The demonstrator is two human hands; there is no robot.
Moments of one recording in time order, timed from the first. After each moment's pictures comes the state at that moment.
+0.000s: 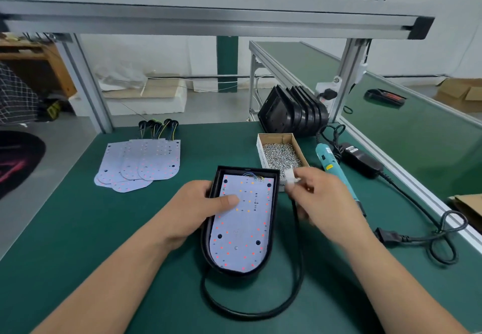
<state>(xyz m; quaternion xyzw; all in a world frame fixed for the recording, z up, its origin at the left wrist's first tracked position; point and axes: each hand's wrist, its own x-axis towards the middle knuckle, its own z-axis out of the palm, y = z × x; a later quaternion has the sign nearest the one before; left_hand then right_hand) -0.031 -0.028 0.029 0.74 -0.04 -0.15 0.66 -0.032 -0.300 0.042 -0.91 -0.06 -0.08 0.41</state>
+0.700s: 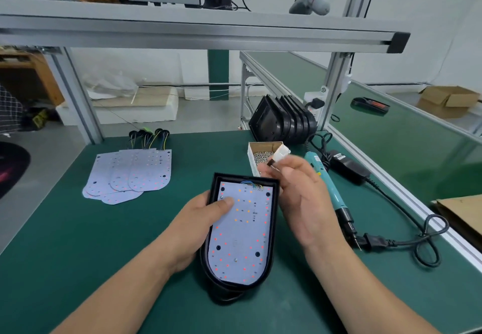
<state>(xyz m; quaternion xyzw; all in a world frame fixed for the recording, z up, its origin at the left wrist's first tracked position) -0.043 -0.052 0.025 0.63 -0.02 -0.17 0.75 -0.018 -0.266 0.041 -0.44 -0.09 -0.04 0.89</state>
